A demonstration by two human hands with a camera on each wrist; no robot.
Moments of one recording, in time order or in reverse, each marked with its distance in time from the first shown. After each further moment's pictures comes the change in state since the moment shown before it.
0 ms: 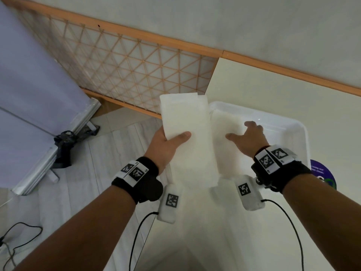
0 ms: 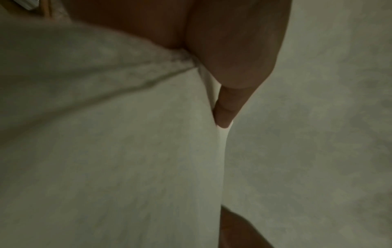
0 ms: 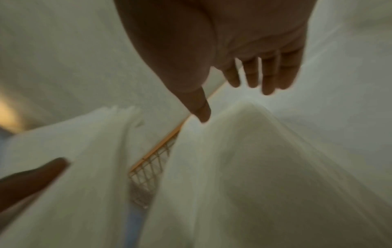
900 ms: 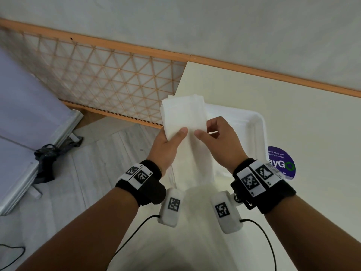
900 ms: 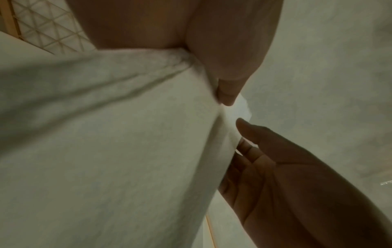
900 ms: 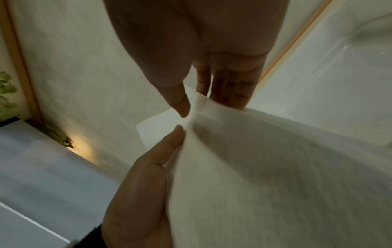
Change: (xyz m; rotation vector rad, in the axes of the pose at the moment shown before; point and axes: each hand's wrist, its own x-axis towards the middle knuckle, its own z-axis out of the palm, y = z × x) left_hand -0.022 -0.012 0.086 0.055 -0.056 0.021; right_hand -0.073 0.021 -0.032 0.505 -0.008 -0.315
